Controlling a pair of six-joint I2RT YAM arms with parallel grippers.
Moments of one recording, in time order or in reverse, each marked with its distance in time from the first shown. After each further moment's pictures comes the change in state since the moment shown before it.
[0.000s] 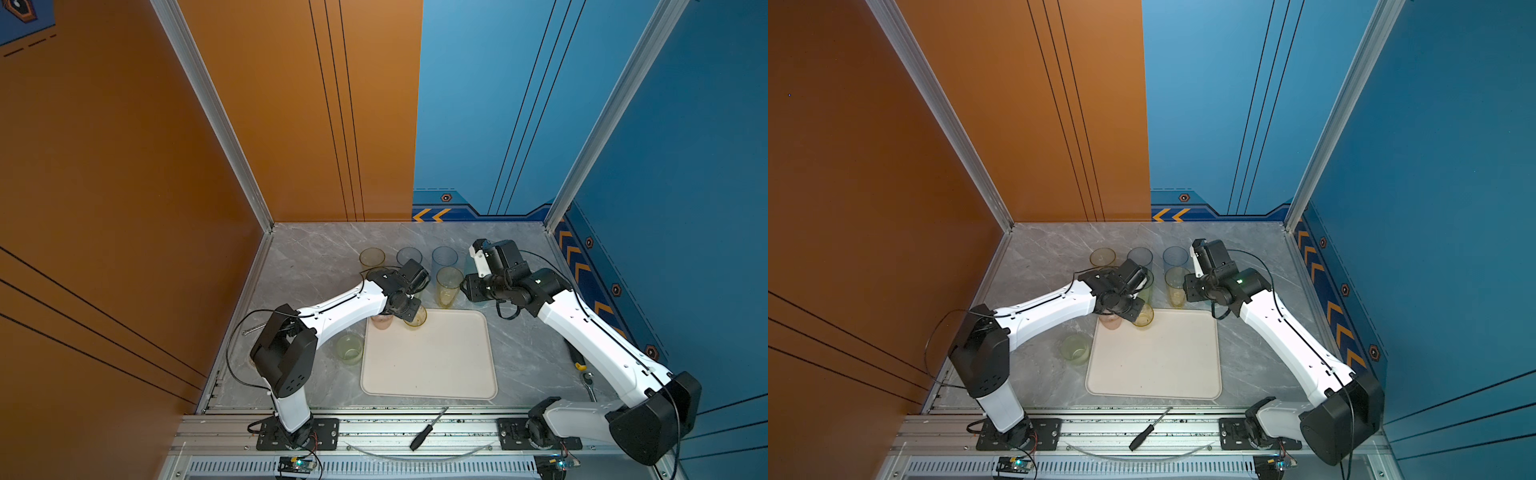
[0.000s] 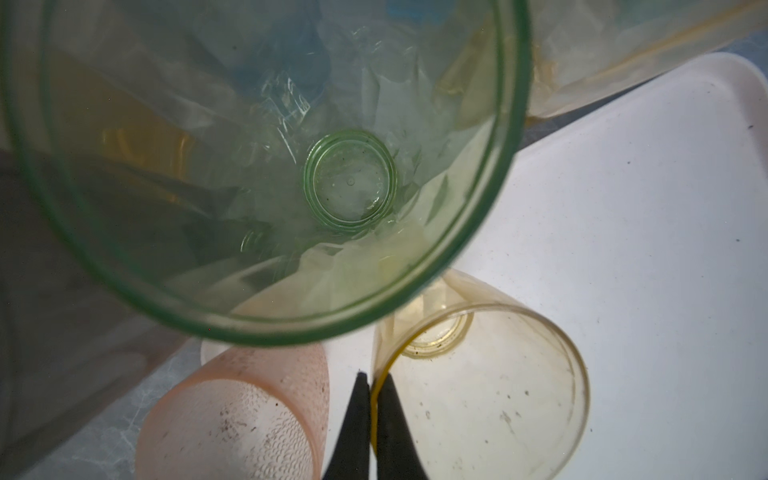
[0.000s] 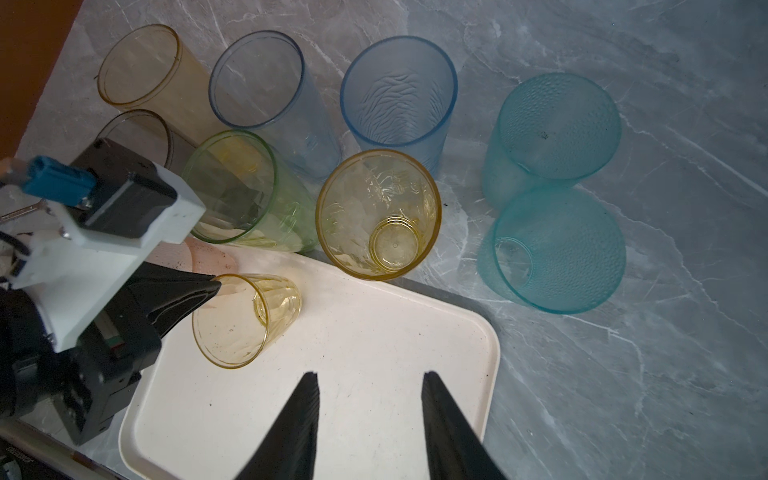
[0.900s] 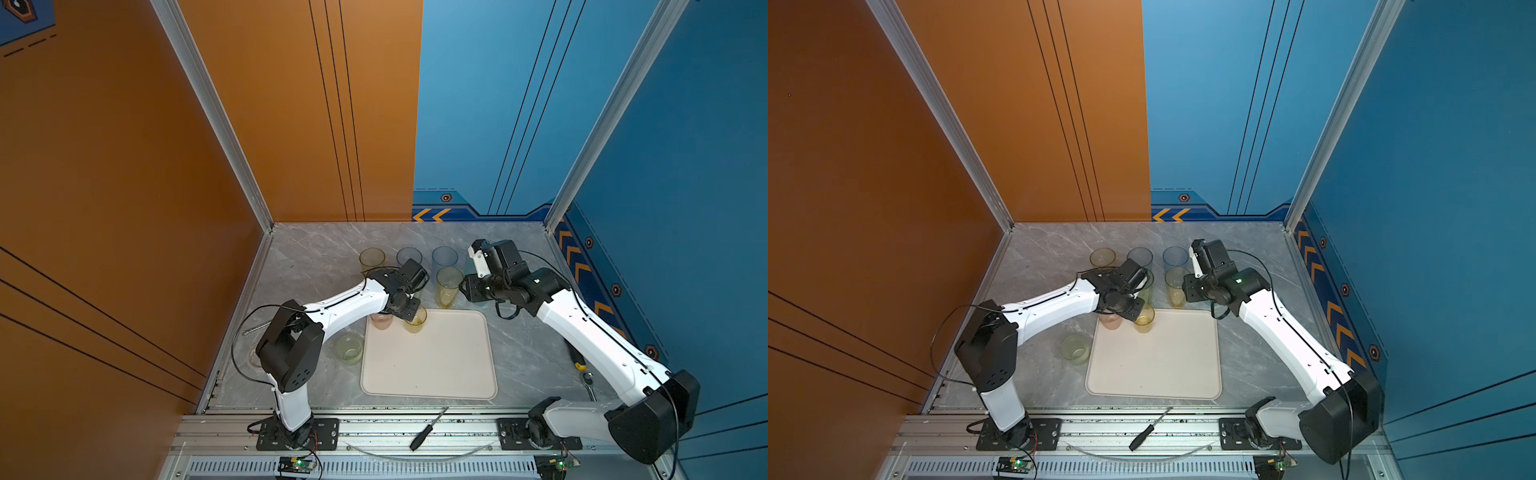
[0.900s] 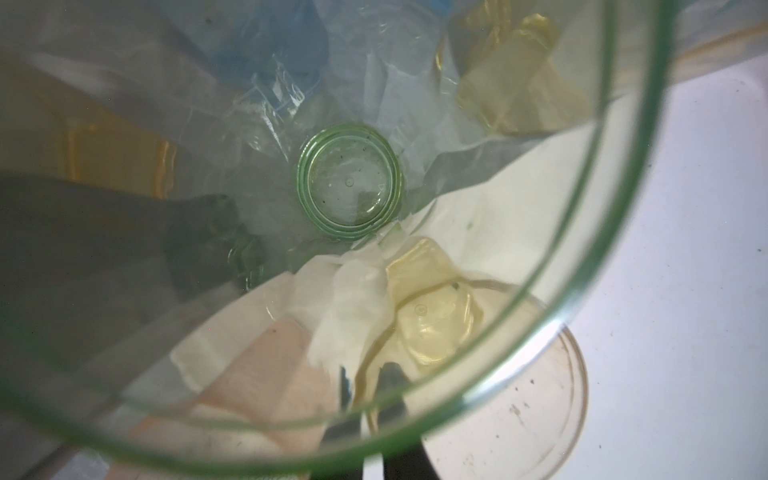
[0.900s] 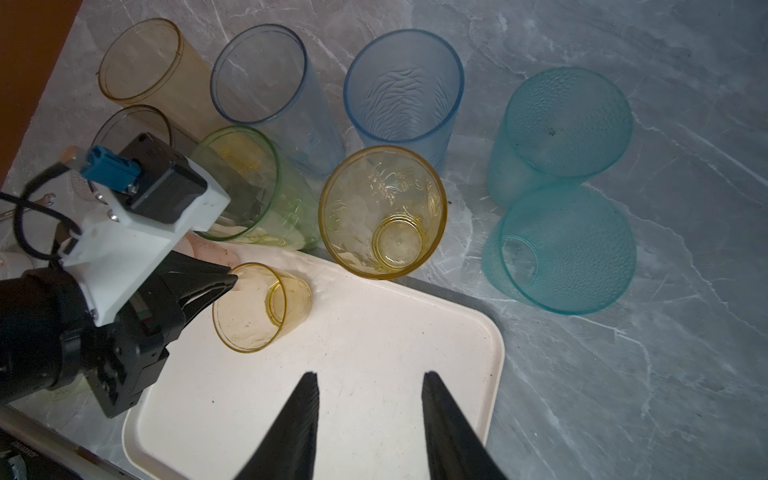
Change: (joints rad) left arm 0.020 0.036 0.002 0.016 0.035 -0.001; right arm 0.000 0.006 0.000 0.000 -0.008 0.000
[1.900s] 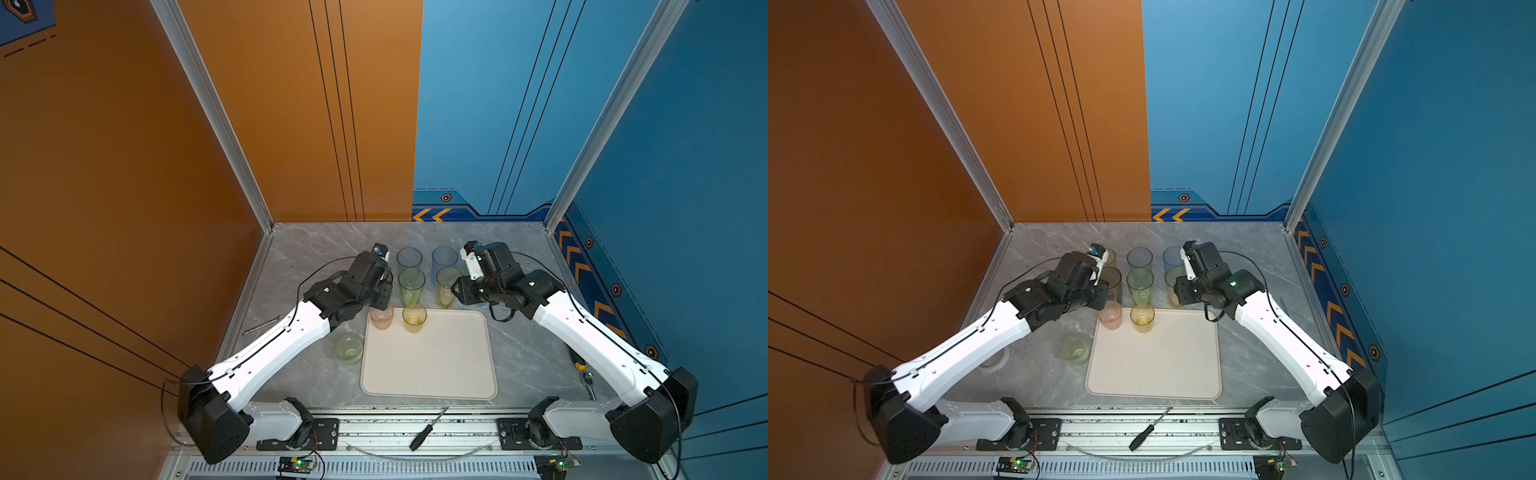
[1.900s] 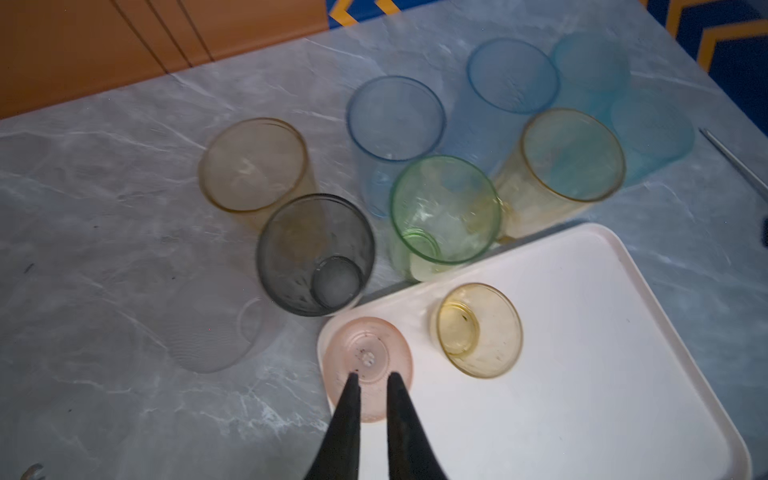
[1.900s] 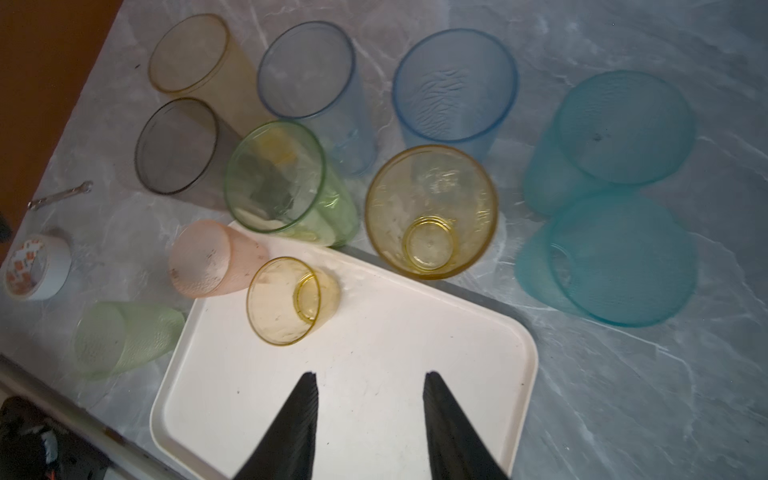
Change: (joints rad) left arm 0.100 -0.545 -0.215 0.090 -0.149 -0.013; right arm 0.117 0.018 0.015 0.024 -0.018 0.026
